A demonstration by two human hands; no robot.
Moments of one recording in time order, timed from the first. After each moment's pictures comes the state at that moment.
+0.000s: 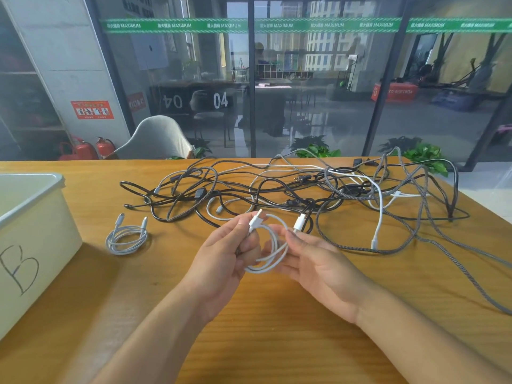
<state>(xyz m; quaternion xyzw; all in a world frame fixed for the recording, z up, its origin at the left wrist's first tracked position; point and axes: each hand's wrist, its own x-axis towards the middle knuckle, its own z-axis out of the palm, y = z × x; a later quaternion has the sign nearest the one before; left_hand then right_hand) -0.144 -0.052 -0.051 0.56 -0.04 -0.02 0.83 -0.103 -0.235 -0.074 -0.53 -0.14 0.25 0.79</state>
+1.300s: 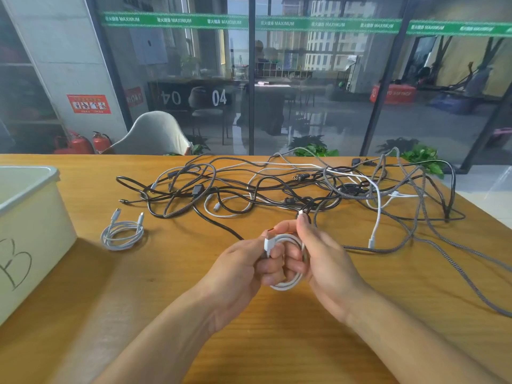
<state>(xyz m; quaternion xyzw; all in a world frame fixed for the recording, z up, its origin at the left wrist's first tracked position) -0.153 -0.075 -0.051 0.57 -0.06 -0.13 0.81 -0.120 -0.224 -0.062 -0.59 -0.10 0.11 0.79</state>
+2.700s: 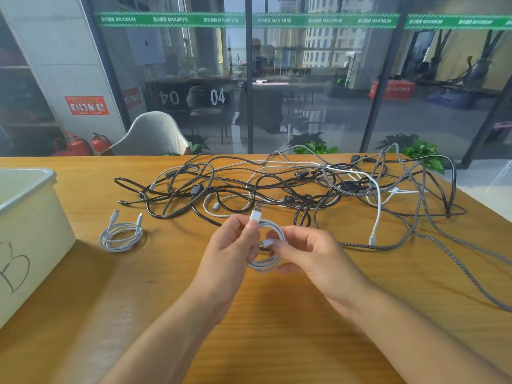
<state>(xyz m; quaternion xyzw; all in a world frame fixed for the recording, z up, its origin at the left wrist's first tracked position) -0.146 -0.064 -0.061 0.69 -0.02 0.10 0.72 -0.113 -0.233 -0.068 -0.70 -0.16 0.11 0.69</state>
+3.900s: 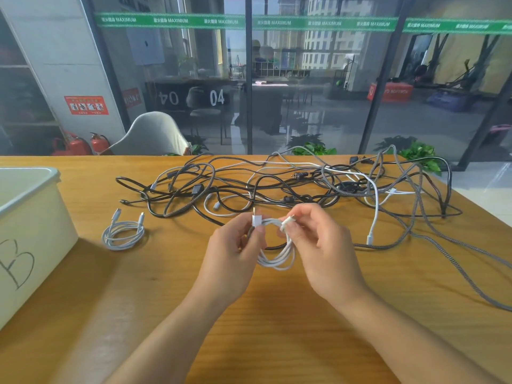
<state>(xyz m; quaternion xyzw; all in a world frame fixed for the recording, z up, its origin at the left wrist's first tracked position) -0.140 -0.060 -0.070 0.78 -0.07 0.17 0.60 -0.114 -0.230 -0.064 -0.77 -0.20 -0.18 0.58</state>
